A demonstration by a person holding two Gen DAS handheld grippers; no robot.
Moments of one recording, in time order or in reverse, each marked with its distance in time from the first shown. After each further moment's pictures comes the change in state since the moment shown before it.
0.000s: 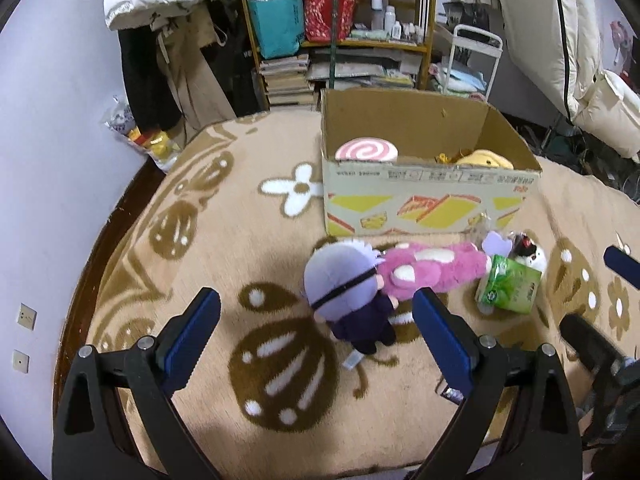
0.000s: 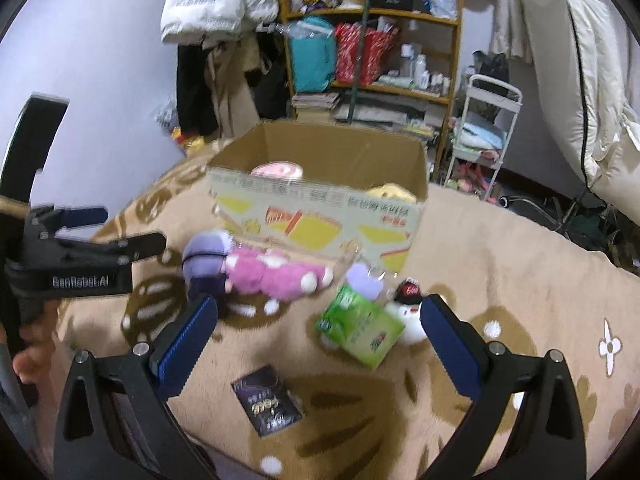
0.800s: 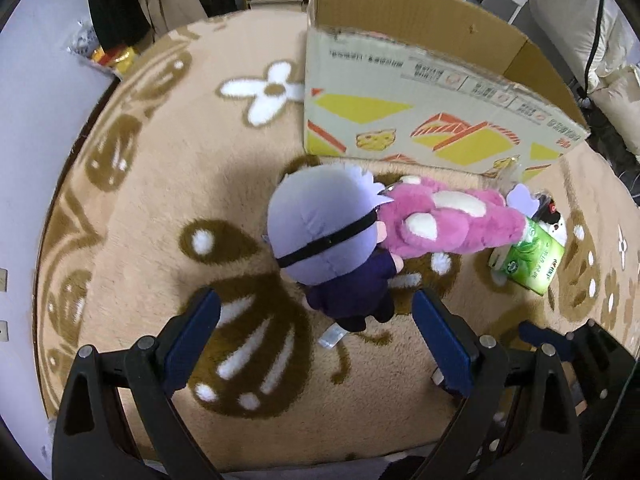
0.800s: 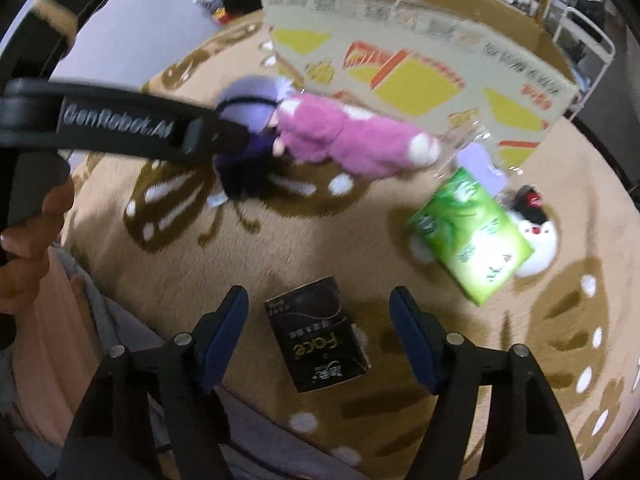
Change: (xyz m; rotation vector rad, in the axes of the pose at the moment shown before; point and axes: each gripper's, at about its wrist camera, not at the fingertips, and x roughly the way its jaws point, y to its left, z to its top) left arm 0.087 -0.002 -0.004 -0.065 0.322 -0.098; right arm 0.085 0.043 -0.041 -0.128 0.411 0.199
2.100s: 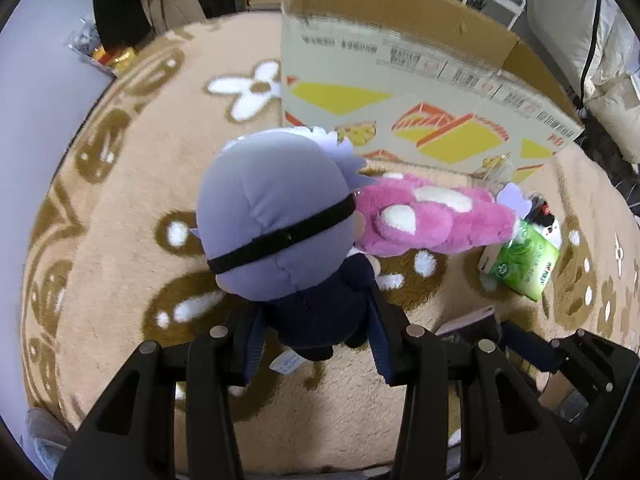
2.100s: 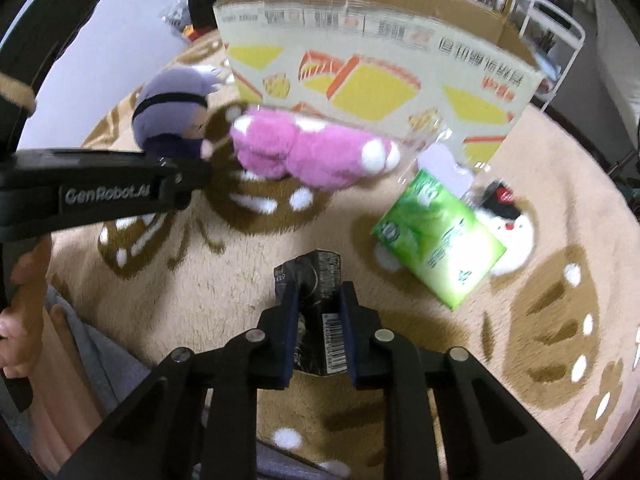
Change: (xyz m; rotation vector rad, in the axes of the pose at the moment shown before) left arm 0.005 -0.014 -0.021 -0.023 -0.075 -0.018; right arm -0.011 -0.016 0.004 0.085 -0.064 -0.111
